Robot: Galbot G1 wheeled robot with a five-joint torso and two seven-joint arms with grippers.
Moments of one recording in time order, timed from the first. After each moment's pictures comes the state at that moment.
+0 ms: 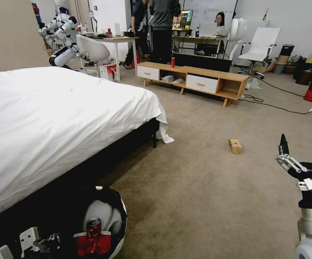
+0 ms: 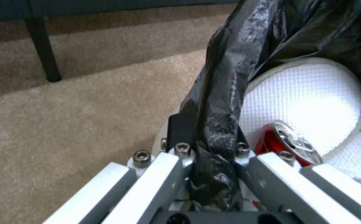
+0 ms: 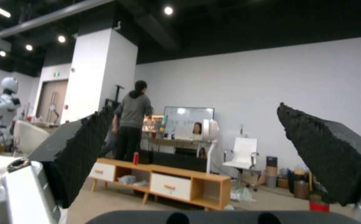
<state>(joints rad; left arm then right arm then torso) 1.75 -1.44 -0.96 -2.32 -0.87 0.74 -0.27 -1.53 1.21 0.86 2.20 0.31 0.32 0.12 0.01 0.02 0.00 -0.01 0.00</state>
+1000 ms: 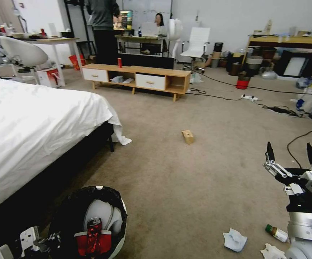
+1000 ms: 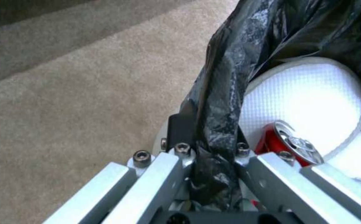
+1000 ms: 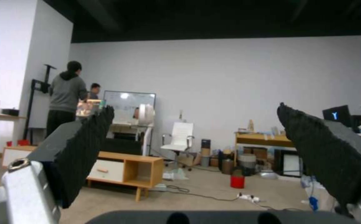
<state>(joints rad) 1.74 -1.44 -0.97 -2.32 -0.88 0.74 -0.27 -1.51 1.21 0.80 2.18 0.30 0.30 0.14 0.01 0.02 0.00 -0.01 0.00</state>
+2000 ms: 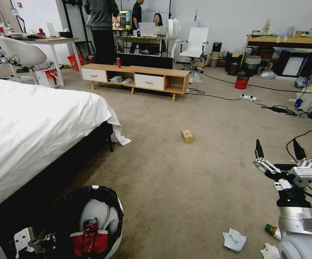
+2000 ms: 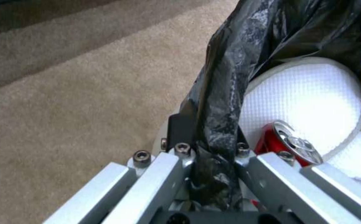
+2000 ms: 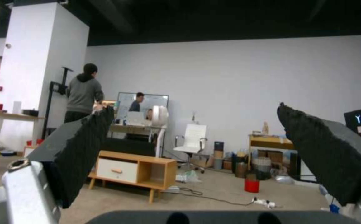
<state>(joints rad) 1.75 -1.44 -1.00 -2.33 -0.90 0.74 -0.27 -1.47 1.18 0.75 2.16 0.31 0.30 0.12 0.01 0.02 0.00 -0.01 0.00</state>
